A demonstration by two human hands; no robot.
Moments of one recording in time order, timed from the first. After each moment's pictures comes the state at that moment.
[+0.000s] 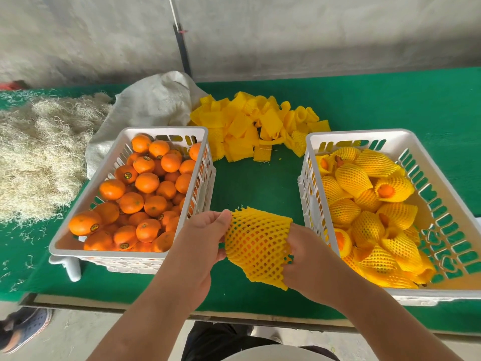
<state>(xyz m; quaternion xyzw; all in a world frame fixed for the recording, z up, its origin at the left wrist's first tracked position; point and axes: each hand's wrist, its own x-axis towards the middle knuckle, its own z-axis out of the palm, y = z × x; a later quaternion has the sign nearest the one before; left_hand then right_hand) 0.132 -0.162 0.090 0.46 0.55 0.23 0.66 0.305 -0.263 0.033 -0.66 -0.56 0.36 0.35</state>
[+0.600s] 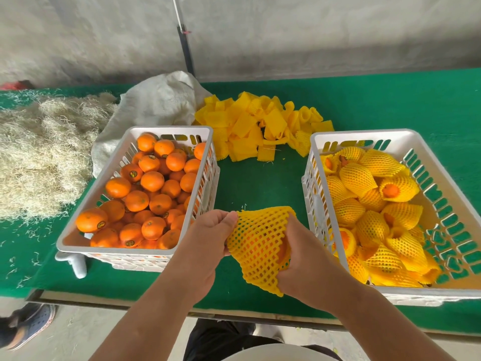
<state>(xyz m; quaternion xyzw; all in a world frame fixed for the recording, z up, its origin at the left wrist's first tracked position) 0.125 -0.156 0.077 0.51 0.54 0.20 0.64 0.286 -0.264 0.035 -0.66 -0.56 0.33 0.37</state>
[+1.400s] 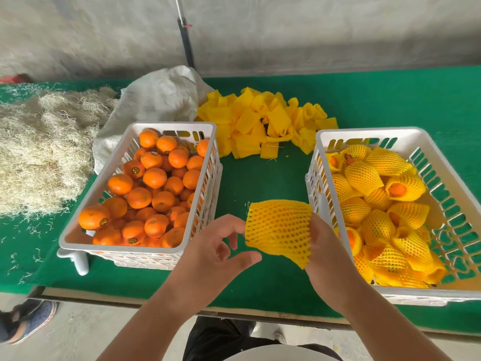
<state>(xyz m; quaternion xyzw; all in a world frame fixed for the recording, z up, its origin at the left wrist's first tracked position) 0.084 -0.159 0.067 0.78 0.36 0.17 0.48 0.283 -0.254 0.033 -0.61 -0.38 0.42 0.56</state>
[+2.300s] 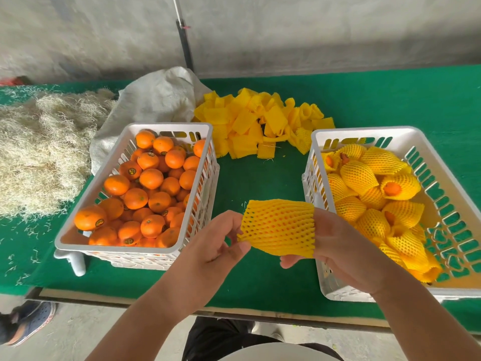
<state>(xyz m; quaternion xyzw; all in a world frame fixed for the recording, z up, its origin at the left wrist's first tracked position) 0.087 -0.165 0.076 0.81 0.27 0.17 0.48 0.338 -0.266 0.048 -0.48 -0.42 0.60 0.49</state>
